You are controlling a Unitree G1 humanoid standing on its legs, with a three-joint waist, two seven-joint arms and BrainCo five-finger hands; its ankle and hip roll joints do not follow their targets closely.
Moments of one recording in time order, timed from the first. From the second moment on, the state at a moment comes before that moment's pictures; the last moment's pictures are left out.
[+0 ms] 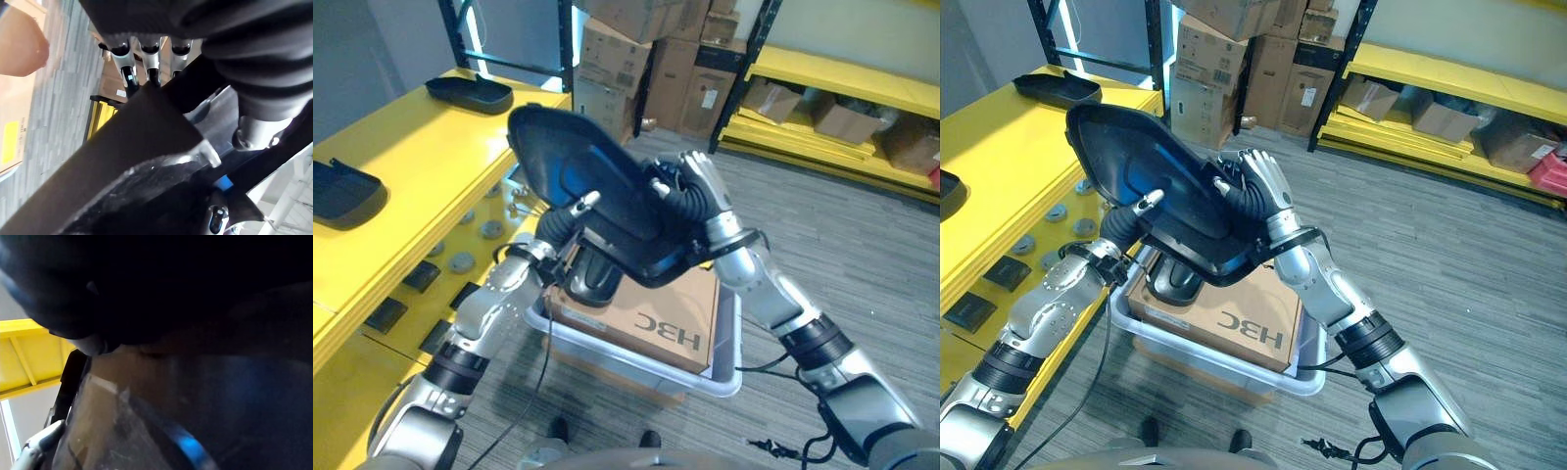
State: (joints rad) left arm -0.37 0.41 -0.31 -0.07 -0.76 0.16 0.03; right arm -0.53 -0.56 0.44 -0.03 -0.36 -0.17 -0.35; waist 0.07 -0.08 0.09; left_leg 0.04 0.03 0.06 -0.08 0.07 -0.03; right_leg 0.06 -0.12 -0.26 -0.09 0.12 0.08
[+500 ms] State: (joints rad) left arm -0.36 0.37 -0.32 -0.22 -0.53 -0.17 0.31; right arm -0.50 -0.40 0.42 -0.15 -0.33 -0.23 -0.50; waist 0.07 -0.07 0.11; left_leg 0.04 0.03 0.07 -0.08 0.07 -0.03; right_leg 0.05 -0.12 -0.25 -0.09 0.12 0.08
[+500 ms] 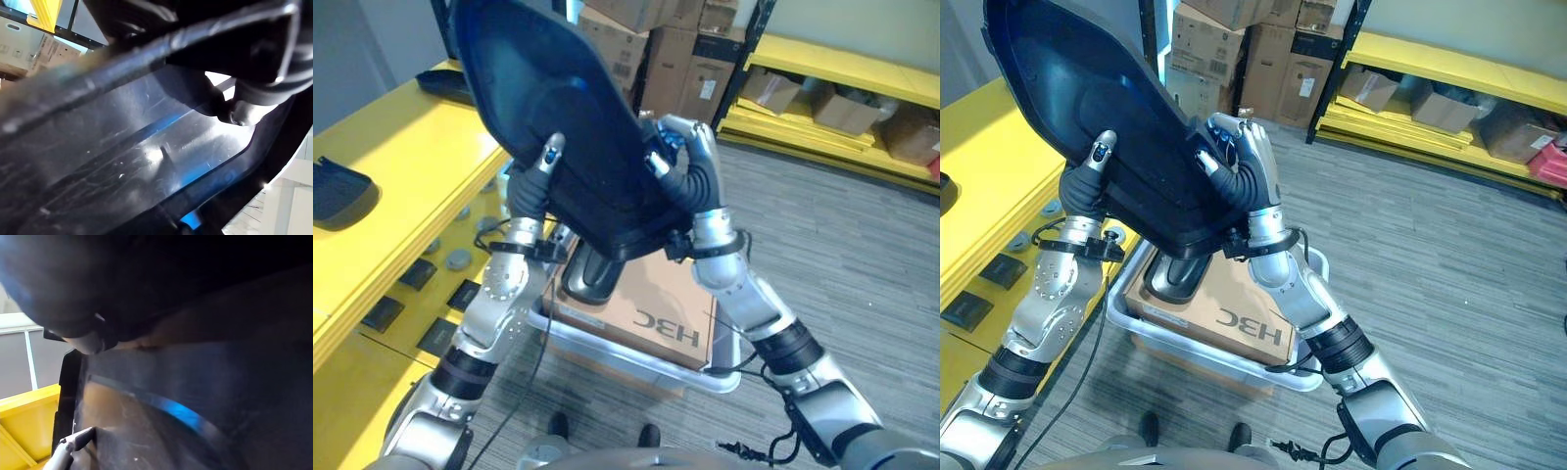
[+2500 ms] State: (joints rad) left arm 0.00 0.47 -0.04 -0.07 -0.07 -0.33 0.27; right arm 0.04 -0.31 0.14 1.31 0.21 0.22 0.09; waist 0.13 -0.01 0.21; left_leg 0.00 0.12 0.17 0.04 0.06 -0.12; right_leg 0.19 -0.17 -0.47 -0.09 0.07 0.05
